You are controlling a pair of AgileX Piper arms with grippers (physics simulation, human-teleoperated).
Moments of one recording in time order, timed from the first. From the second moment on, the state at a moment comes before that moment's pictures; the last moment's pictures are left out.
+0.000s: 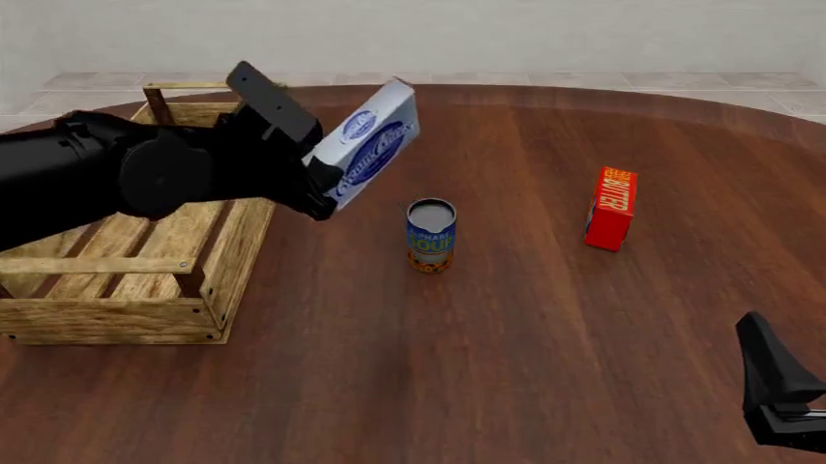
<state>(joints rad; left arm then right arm) -0.47 1.45 -1.06 0.23 0.37 -0.01 0.04 -0.02 0.00 0.02</state>
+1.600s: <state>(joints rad) -0.02 1.42 -1.09 0.30 0.37 -0.01 0.04 -0.03 0.00 0.02</state>
